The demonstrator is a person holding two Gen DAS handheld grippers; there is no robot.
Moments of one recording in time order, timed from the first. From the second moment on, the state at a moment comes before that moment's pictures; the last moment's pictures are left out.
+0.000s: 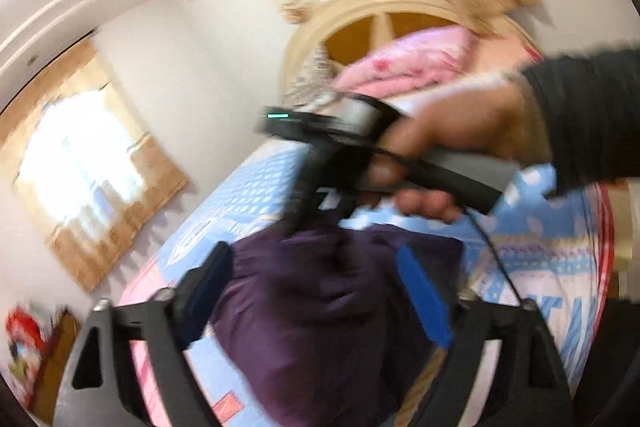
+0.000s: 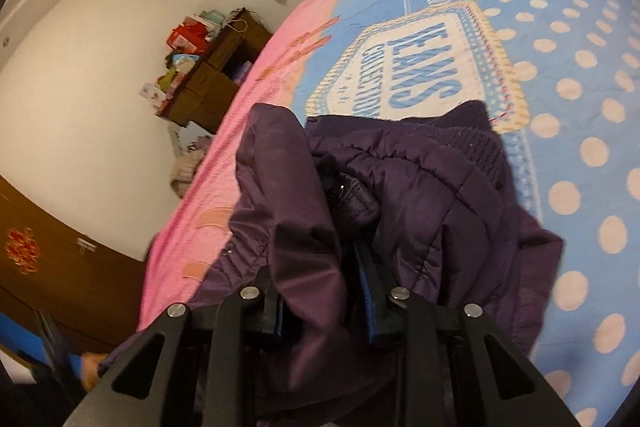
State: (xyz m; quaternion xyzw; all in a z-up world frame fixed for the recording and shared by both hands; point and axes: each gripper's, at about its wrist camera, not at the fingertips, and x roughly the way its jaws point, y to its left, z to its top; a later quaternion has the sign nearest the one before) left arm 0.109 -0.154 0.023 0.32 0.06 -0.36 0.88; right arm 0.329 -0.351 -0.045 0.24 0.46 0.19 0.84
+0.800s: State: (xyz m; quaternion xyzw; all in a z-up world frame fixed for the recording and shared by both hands) left arm 0.237 -0.193 -0.024 0.21 0.22 -0.14 0.94; right arm 0.248 -0.399 0.047 0.33 0.28 0.03 0.90
